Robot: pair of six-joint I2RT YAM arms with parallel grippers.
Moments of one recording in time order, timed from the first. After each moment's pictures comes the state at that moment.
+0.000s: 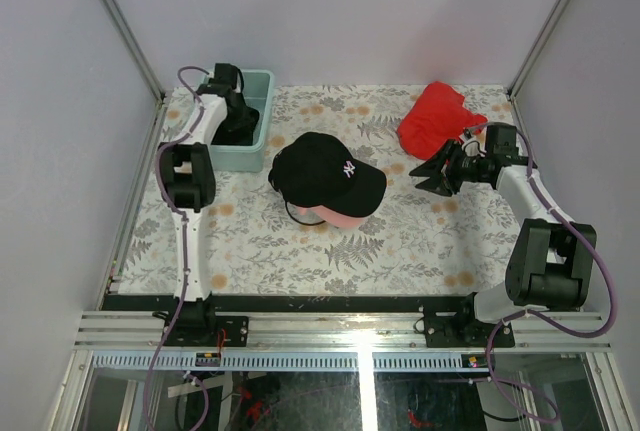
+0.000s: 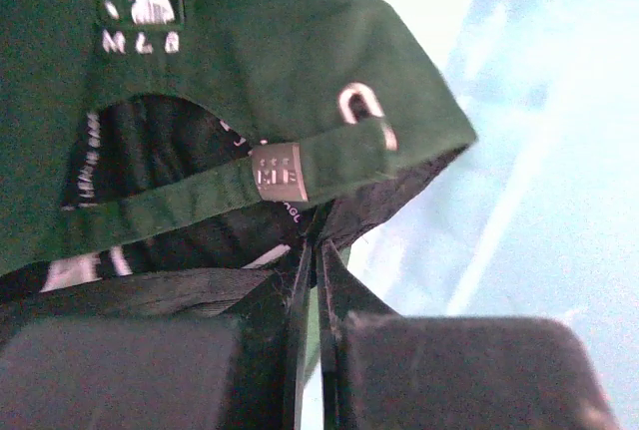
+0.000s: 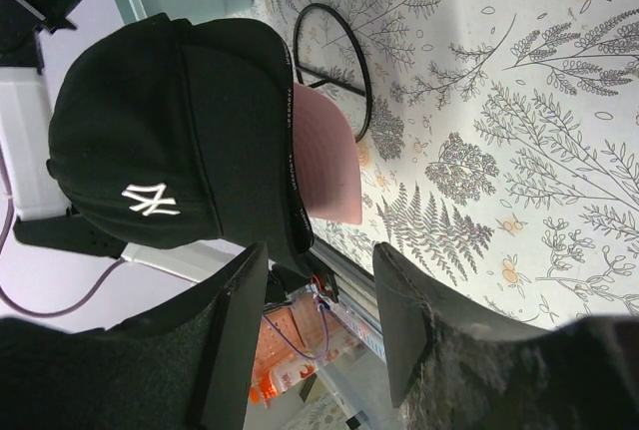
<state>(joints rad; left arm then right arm) 0.00 2.48 2.23 -0.76 -0.01 -0.37 -0.12 1.49 1.00 -0.51 -0.90 0.64</state>
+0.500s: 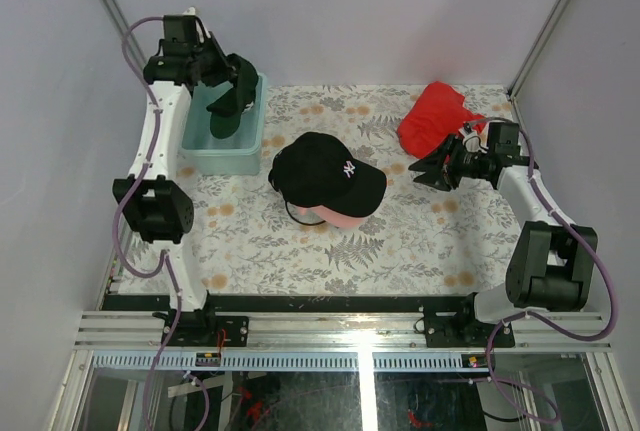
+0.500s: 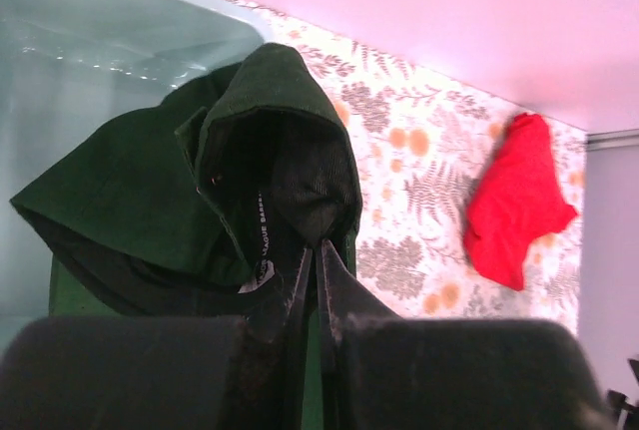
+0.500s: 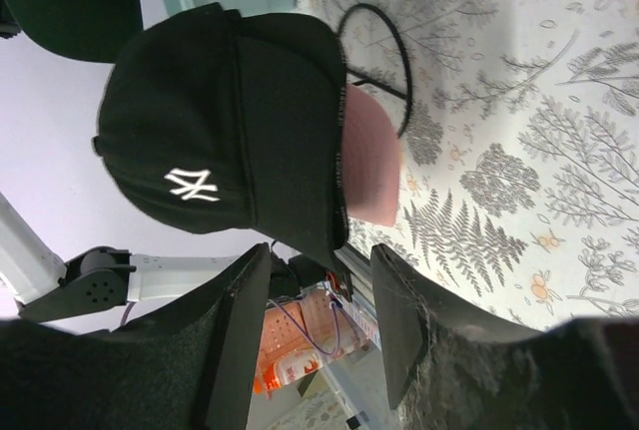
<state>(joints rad) 0.03 2.00 2.18 -0.77 0.23 -0.52 -0.12 1.48 1.01 -0.46 -0.97 0.66</state>
